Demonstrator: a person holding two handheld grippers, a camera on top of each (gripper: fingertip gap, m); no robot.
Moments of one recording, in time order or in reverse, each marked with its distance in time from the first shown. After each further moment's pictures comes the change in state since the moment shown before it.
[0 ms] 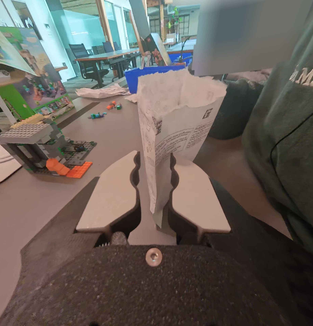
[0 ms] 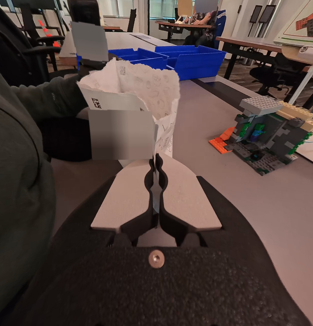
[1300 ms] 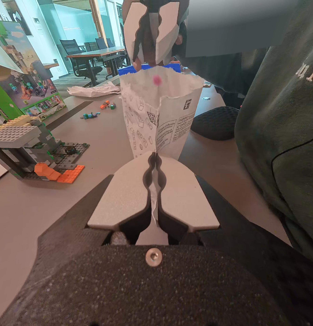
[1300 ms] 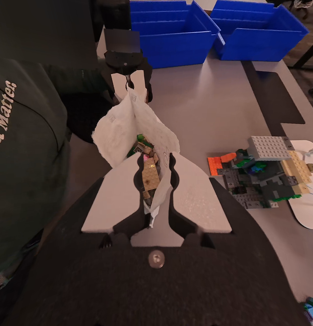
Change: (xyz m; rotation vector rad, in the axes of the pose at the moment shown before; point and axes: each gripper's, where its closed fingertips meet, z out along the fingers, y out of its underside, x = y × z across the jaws) left arm 0.005 -0.001 0.012 -0.007 0.033 -0.009; right arm 0.032 -0.070 0.013 -0.301 -0.325 -0.182
